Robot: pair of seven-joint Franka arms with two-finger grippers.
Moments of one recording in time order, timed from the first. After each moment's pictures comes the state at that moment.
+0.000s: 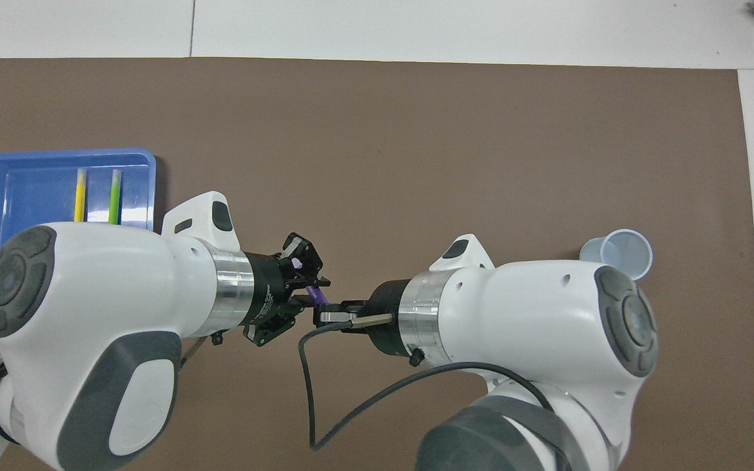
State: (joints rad) left arm -0.40 -0.18 -0.13 -2.04 -0.47 2.04 -1.34; right arm 0.33 -0.10 0.29 -1.97 0.71 2.20 0.33
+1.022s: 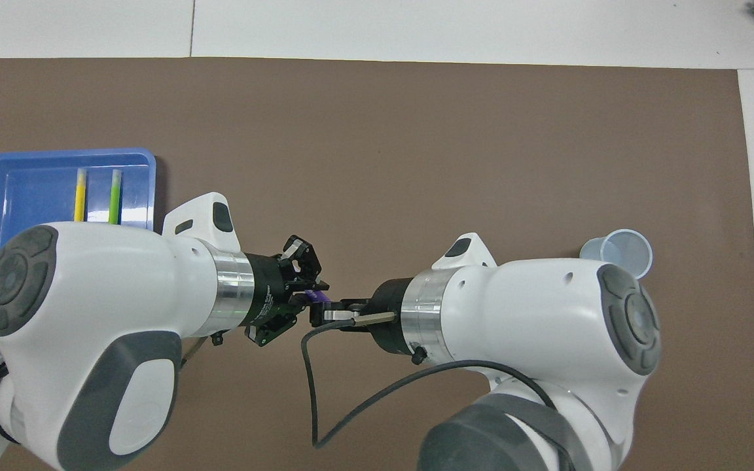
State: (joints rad) left arm -0.40 -0.18 -0.13 -2.04 -0.47 2.04 -1.34; right arm 0.33 -0.10 0.29 -1.97 0.67 2.19 0.33
